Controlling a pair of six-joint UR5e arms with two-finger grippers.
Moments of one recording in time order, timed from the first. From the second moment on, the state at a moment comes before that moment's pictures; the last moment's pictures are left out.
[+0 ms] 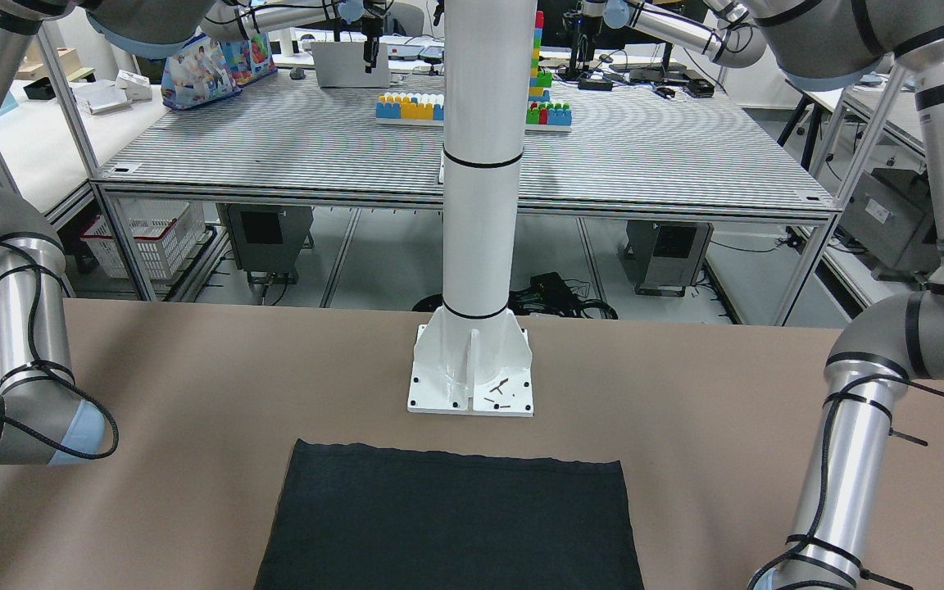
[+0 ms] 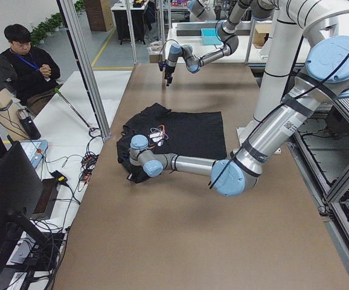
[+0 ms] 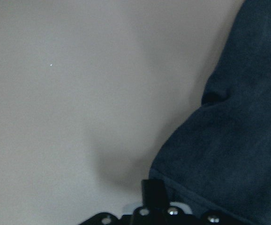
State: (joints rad) left arm -1.00 -2.32 -0.91 -2.25 -2.04 -0.46; right arm 1.10 -1.31 1.60 -1.23 1.95 0.47
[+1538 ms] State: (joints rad) left arm -0.82 -2.47 -1.17 -2.15 -1.95 -1.01; right arm 1.10 -1.31 1.60 -1.23 1.95 0.47
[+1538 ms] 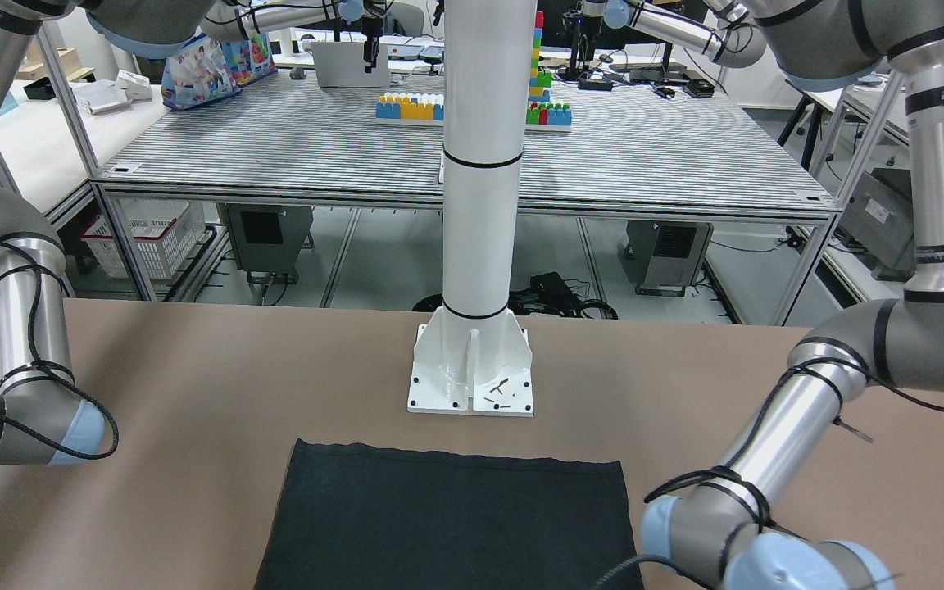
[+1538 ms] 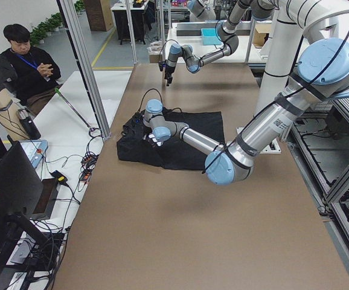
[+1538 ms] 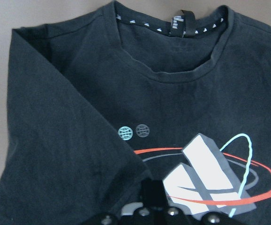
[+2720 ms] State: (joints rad) left arm -0.69 -2.54 -1.13 -2.14 -1.77 -1.06; right arm 1.09 -1.18 1.47 -1.21 1.95 0.67
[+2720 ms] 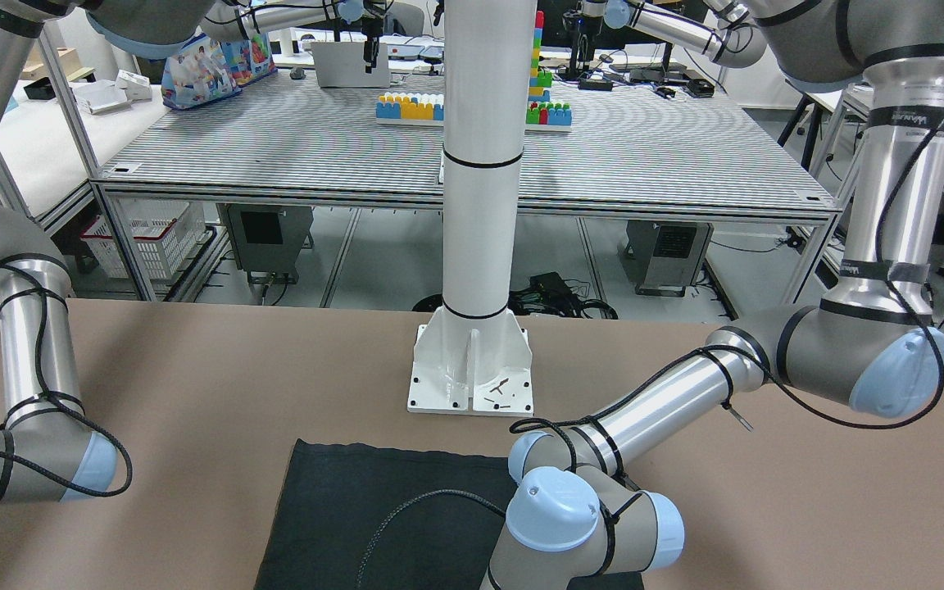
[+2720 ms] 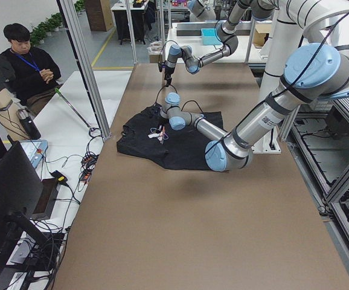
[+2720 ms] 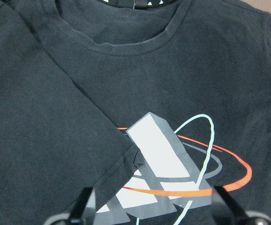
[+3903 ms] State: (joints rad) left arm -0.68 -2.53 -1.13 -2.14 -1.77 -1.05; right arm 0.96 -1.05 1.14 -0.78 1.90 0.98
